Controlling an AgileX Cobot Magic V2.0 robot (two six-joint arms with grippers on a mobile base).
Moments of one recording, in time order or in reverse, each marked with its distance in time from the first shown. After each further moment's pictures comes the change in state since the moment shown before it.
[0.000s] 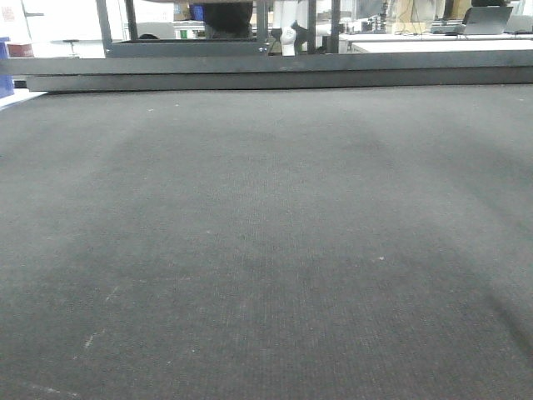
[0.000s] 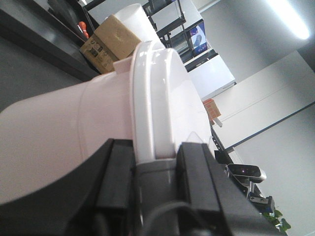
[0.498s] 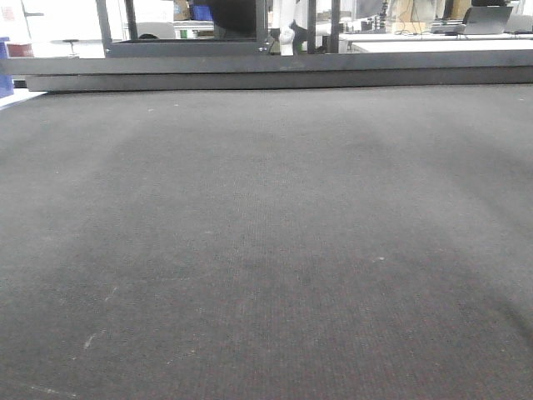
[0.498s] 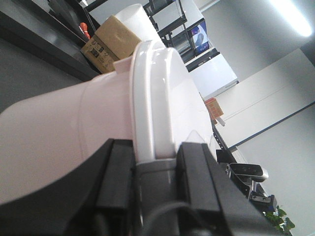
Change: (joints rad) left arm 0.000 -0.005 0.000 0.013 -0.003 -0.005; right arm 0.000 -0.004 0.004 0.002 -0.002 0.002
